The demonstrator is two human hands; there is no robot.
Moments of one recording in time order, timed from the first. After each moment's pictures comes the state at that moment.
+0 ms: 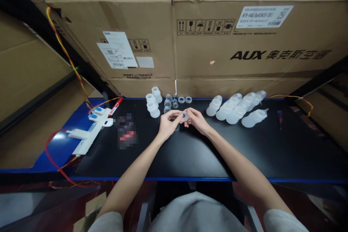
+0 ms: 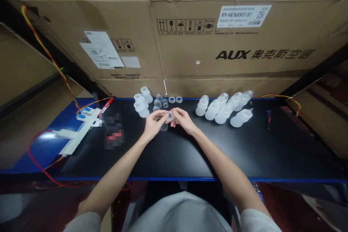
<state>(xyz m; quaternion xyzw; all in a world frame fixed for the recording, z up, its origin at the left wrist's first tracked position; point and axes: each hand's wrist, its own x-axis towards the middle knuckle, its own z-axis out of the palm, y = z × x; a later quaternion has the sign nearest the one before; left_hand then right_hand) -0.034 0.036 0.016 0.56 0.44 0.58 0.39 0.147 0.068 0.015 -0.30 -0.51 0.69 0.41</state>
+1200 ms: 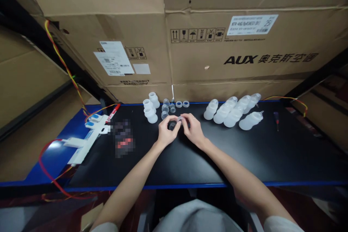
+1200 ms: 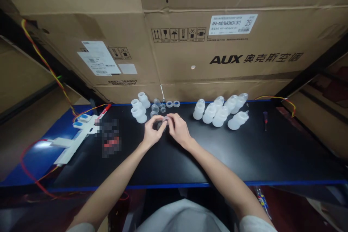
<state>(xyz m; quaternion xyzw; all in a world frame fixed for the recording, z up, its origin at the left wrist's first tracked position) -0.030 0.030 0.009 0.65 0.44 0.58 0.20 0.136 0.045 0.004 -0.39 -0.74 0.19 0.51</state>
